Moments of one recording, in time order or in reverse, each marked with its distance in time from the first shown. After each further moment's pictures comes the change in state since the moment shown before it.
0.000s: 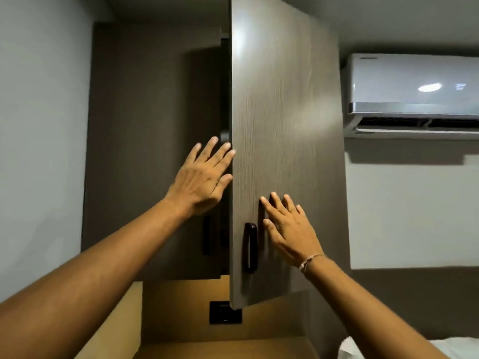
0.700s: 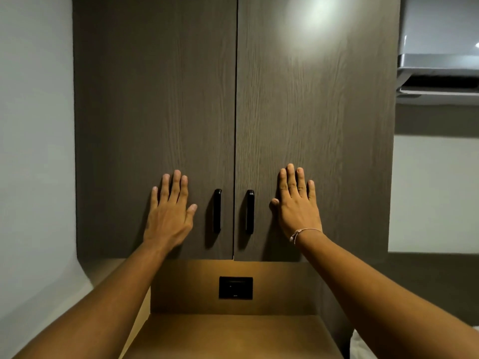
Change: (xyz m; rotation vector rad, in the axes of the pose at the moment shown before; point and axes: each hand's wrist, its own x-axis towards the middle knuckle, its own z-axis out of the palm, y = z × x) left_hand -0.131 -0.057 0.176 -0.002 -0.249 -0.457; right_hand 0.061 0.039 0.121 -0.290 -0.001 0.101
